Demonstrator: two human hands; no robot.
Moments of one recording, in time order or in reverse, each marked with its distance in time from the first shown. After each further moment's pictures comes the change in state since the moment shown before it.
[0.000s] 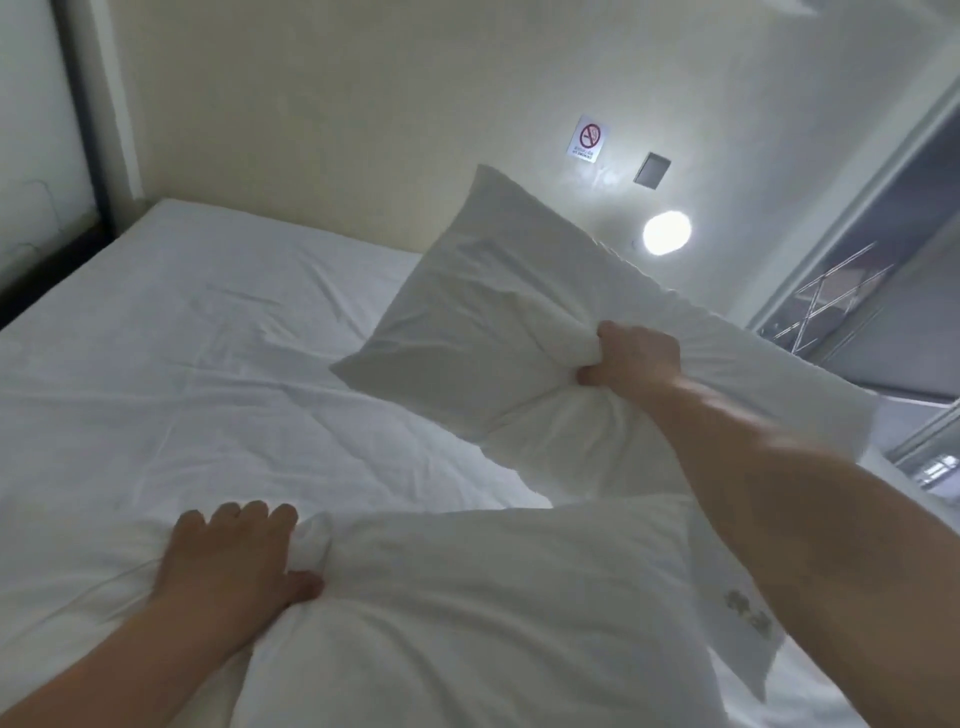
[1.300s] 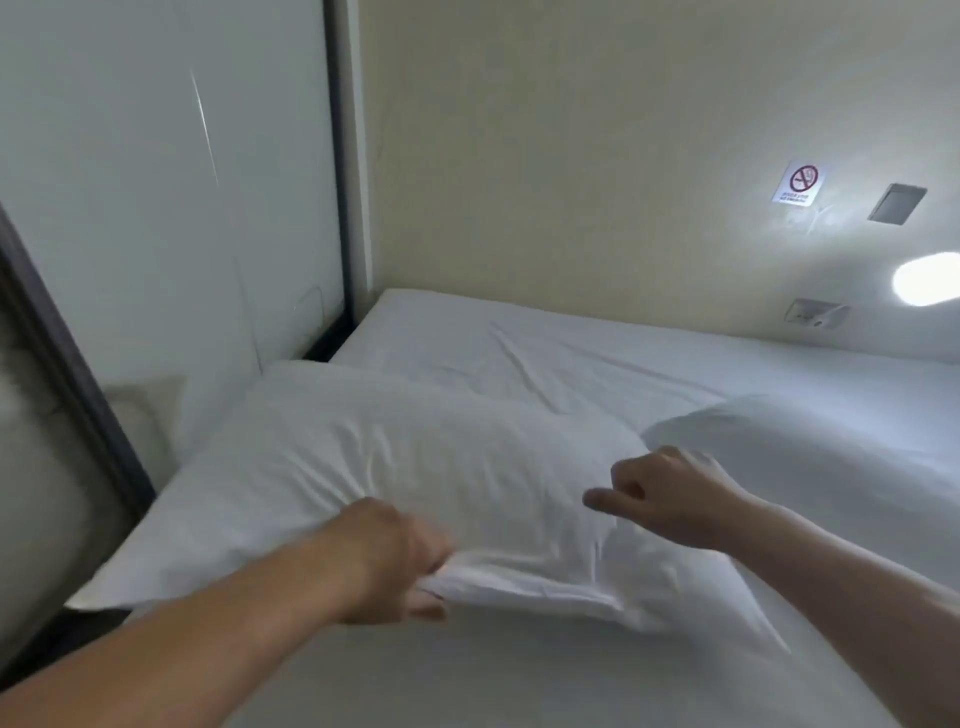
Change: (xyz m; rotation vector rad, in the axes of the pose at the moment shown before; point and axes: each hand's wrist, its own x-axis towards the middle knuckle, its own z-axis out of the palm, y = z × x) left_hand 0.036 -0.127 -0.088 0.136 -0.119 0.379; right_hand -0.045 -0.200 -0.028 0.244 -0.170 -0.608
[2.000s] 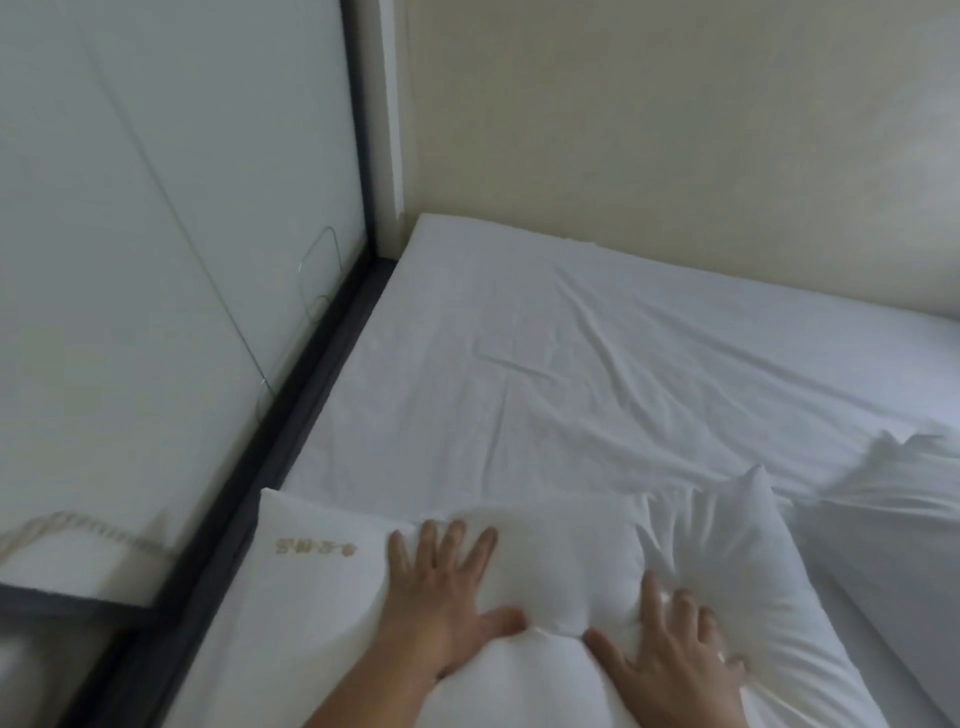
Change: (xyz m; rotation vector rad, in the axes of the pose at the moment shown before) left_hand 0.182 -0.153 0.127 -0.415 -0.264 -0.433; right_hand 0.179 -0.067 0.140 0.114 -0.371 0.625
